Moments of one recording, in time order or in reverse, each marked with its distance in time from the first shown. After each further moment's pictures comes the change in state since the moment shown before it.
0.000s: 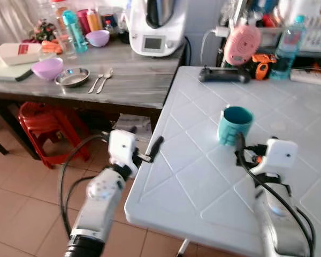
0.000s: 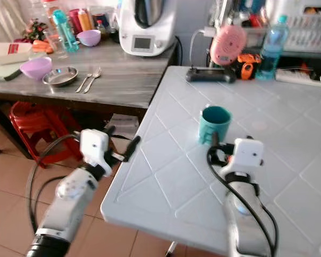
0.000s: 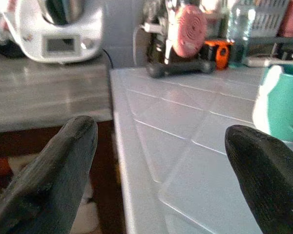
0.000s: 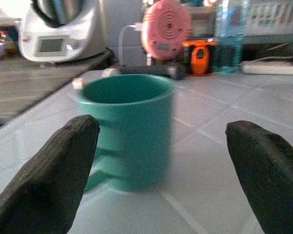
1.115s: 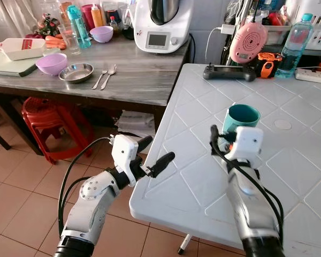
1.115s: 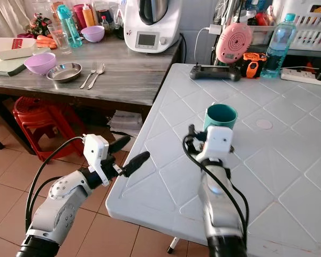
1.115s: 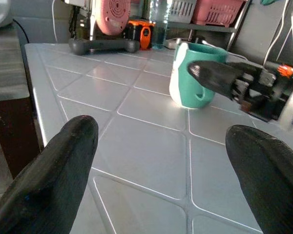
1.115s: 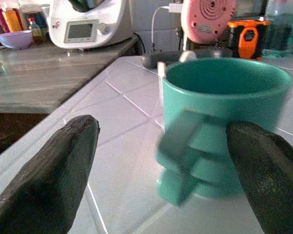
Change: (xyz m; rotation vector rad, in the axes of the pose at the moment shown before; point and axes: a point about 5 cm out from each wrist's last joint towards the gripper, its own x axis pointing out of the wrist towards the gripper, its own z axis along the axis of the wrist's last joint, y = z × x) left arm -0.009 -0.013 -0.002 -0.137 0.060 -0.366; right arm 0.034 0.044 -0.005 0.021 0.048 0.048
